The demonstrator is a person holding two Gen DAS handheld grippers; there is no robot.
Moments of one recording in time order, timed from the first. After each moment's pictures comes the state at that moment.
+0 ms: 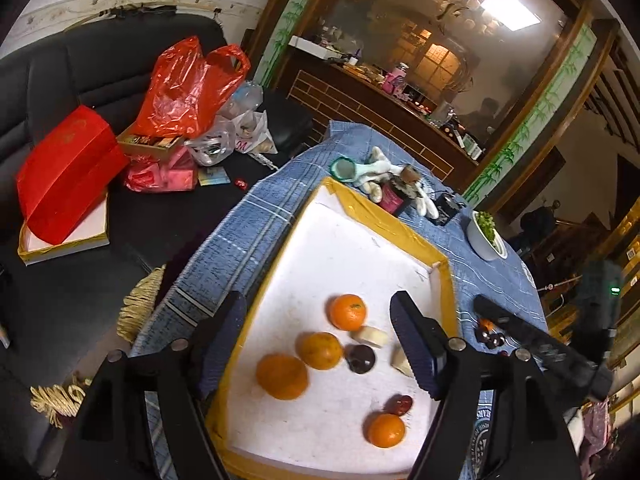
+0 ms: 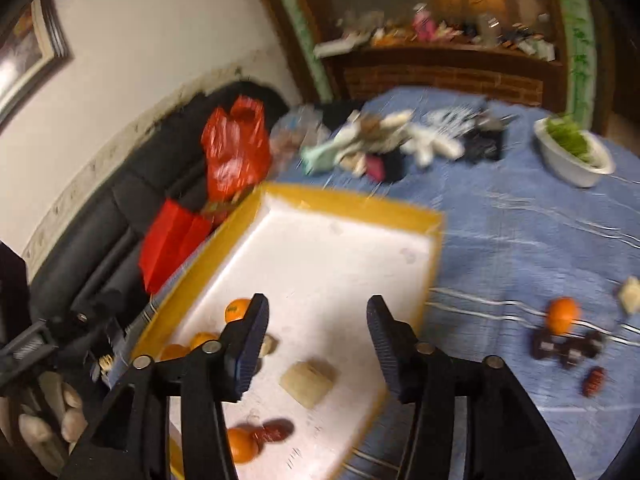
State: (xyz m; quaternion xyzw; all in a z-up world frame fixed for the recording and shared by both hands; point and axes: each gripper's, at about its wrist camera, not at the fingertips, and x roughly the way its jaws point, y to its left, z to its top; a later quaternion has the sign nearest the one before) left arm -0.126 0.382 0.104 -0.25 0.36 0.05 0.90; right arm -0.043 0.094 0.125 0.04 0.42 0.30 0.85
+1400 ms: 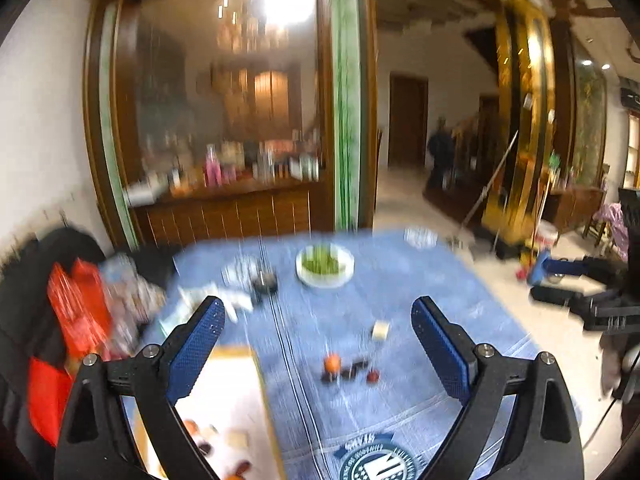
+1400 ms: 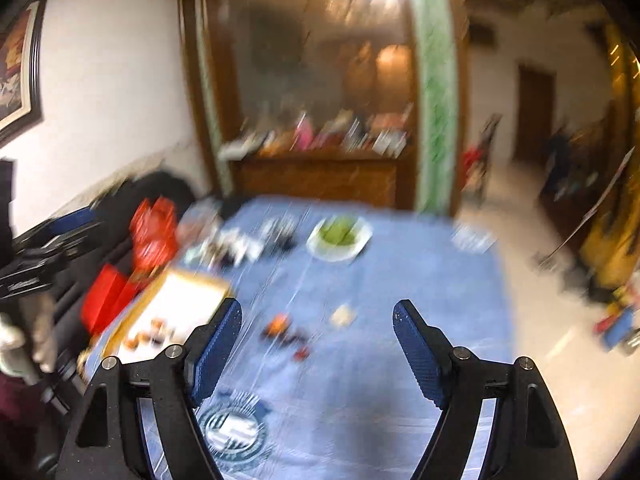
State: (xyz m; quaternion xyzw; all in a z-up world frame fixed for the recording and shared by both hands) left arm -0.105 0.099 0.281 0.04 0.27 -0.12 0.95; right arm -0.155 -0.190 0.299 0.01 0.34 0.17 0.93
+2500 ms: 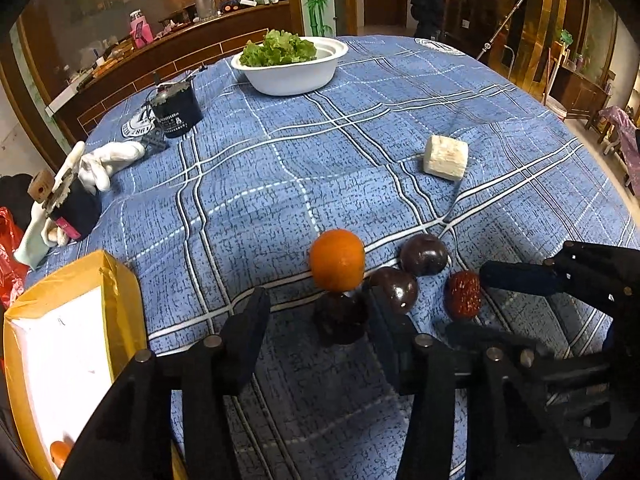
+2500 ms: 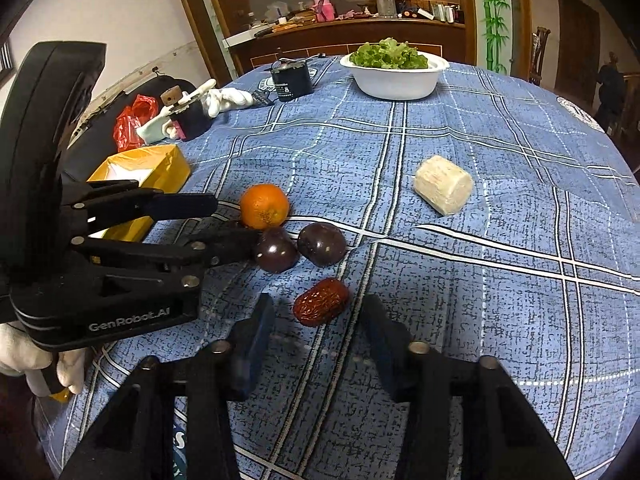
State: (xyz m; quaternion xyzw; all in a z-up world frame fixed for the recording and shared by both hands) left arm 0.056 0.044 0.025 0.12 0.48 -0.16 0.85; right arm -0.024 -0.110 0.043 0.01 0.46 0.21 0.87
